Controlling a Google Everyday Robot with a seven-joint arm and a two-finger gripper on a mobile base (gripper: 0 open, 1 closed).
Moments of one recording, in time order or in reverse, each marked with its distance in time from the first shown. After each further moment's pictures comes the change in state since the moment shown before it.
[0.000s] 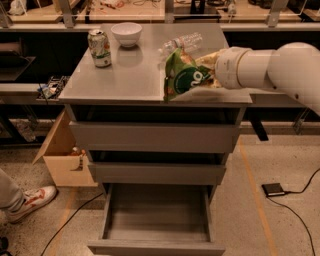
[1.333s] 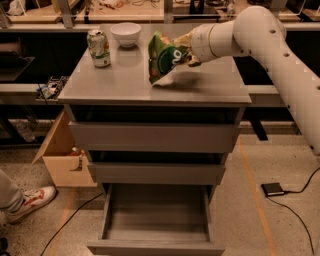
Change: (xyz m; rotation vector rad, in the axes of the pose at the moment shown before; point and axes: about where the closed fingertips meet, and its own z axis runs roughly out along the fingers) arm 0.020 -0.047 0.109 -0.066 -0.108 -0.055
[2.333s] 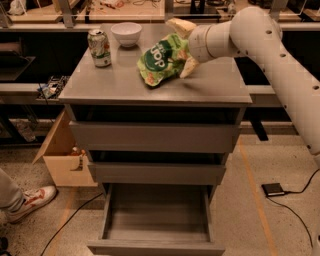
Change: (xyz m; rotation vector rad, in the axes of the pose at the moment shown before) arm -0.006 0.002 0.008 -0.005 -0.014 0.000
